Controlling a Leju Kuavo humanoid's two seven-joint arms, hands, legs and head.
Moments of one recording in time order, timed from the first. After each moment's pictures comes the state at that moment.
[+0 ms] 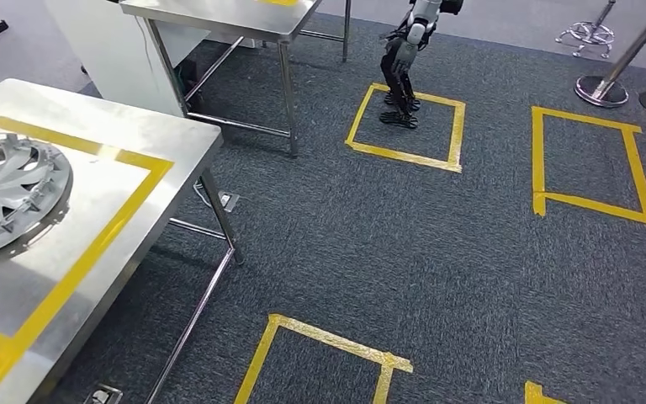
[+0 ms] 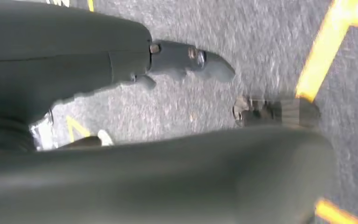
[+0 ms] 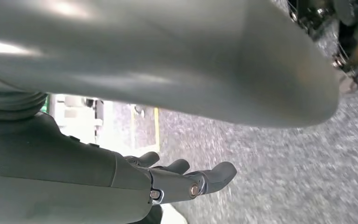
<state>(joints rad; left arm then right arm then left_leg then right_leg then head) -0.14 0.13 -1.13 -0.20 1.09 0.10 0.07 -0.10 0.11 -0.07 -0.19 -0.11 -0.29 0.25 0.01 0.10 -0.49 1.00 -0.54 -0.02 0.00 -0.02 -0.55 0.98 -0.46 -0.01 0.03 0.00</state>
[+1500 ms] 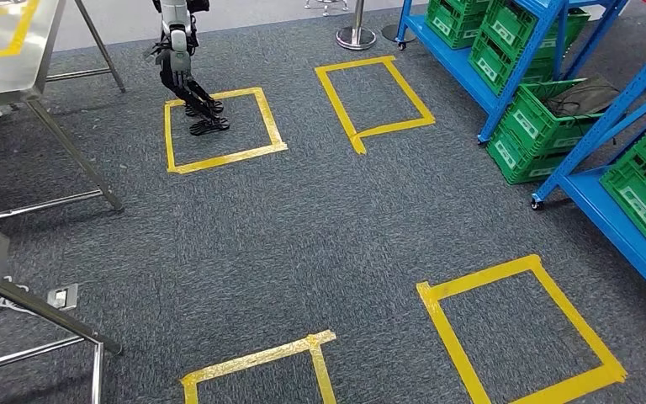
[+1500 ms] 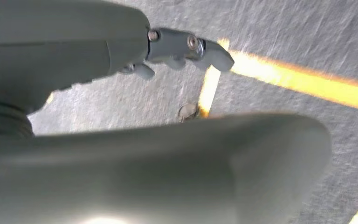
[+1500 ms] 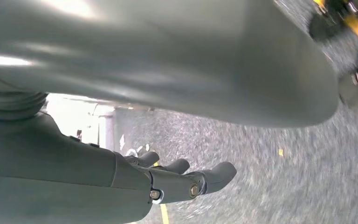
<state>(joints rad) -0.12 0.17 -0.86 -0.20 1.32 0.31 -0.09 -0.09 0.06 0.08 -0.19 -0.10 -0.21 0.26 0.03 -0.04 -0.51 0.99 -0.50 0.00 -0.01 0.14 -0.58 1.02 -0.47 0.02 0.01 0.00</state>
